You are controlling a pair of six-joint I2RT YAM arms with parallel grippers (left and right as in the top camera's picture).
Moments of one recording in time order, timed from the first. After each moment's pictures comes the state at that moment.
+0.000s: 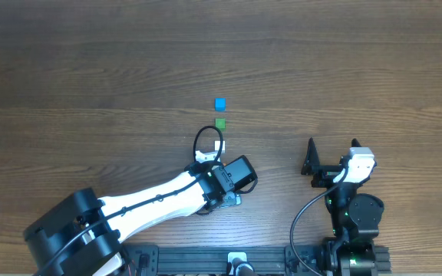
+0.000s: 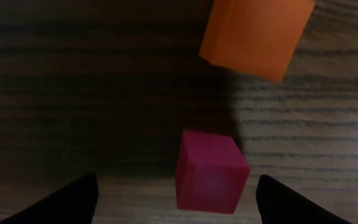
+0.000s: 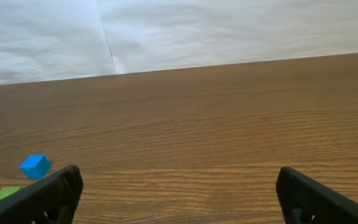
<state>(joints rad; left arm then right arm) -1.04 1.63 0.88 -0.70 -0.08 -1.20 0.00 0.04 0.01 -0.07 -0.02 0.11</state>
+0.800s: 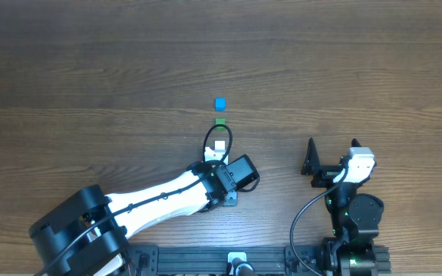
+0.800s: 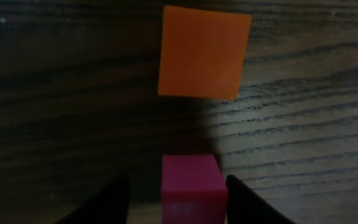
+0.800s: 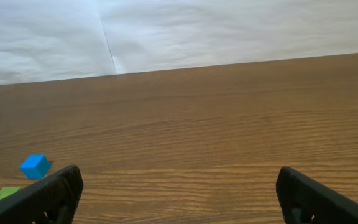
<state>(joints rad) -1.04 1.66 0.88 -0.64 -0.11 -1.03 0.00 0.04 0.01 -0.07 -0.02 0.11</state>
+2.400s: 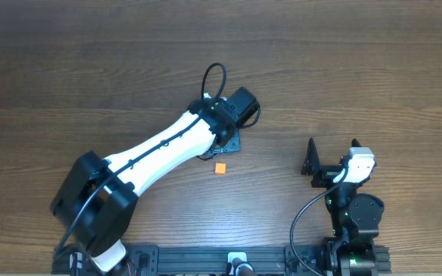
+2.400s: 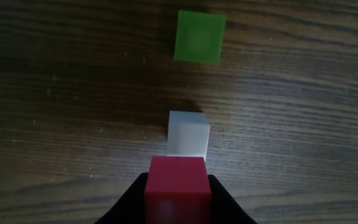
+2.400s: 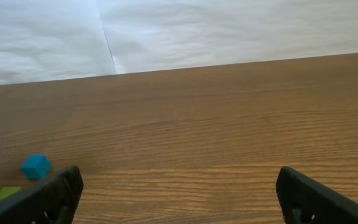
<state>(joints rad) -0.78 1.85 1.34 -0.92 -0.13 -0.84 0.00 0.04 0.01 -0.07 -0.02 0.11</state>
